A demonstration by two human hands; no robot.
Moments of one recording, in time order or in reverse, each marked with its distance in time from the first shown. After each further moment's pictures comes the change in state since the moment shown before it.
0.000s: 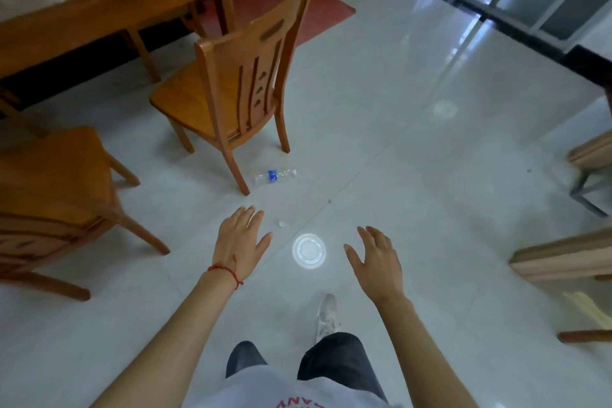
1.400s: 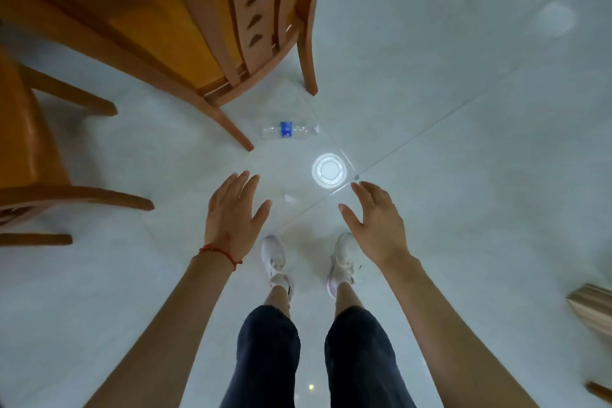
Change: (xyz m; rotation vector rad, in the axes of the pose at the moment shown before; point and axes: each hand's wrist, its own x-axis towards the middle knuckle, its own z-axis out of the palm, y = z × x) left_hand 0.291 -0.046 0.106 -0.099 -0.126 -0.339; right_hand 0.367 0.022 0.109 -0.040 -0.262 -0.230
